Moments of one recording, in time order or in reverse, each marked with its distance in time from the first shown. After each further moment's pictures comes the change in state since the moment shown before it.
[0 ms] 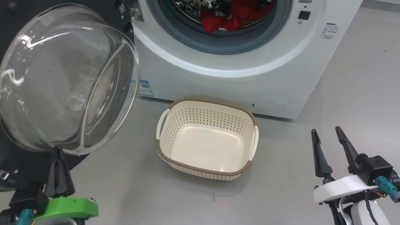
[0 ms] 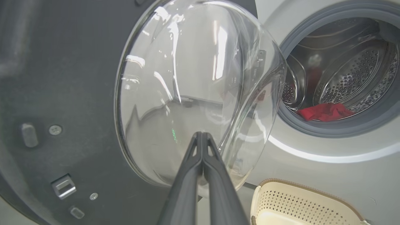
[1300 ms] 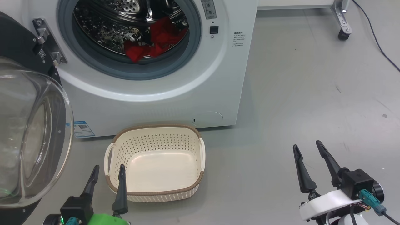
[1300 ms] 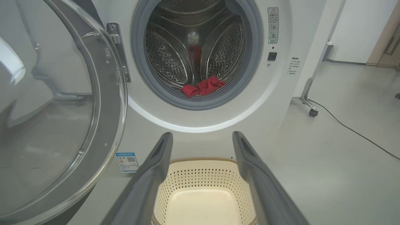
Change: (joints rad) left arm 0.079 0.005 -0.218 0.015 0.004 -0.041 0.036; right arm 0.067 0.015 0.089 -0.031 0.000 0.000 0.000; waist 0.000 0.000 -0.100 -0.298
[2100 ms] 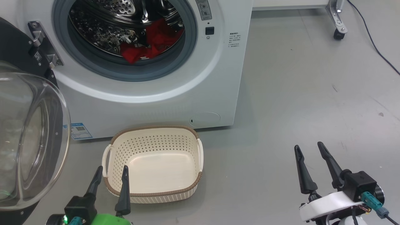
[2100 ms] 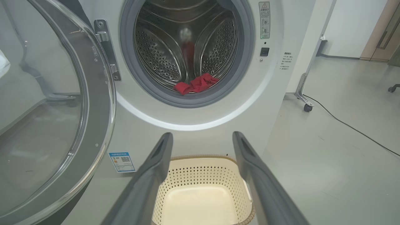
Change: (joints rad) left arm -0.001 0.000 -0.020 0.004 0.005 0.016 0.012; right arm 0.023 0.002 0.007 -0.028 0.036 -0.012 0.000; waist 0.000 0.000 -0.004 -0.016
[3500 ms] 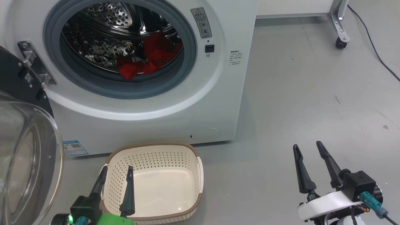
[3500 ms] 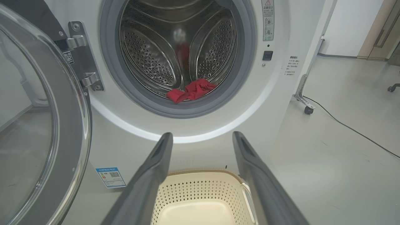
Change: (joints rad) left arm -0.005 0.001 -0.034 0.006 0.000 0.018 -0.004; right arm 0.000 0.000 0.013 -0.010 0.011 -0.016 0.000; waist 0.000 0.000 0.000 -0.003
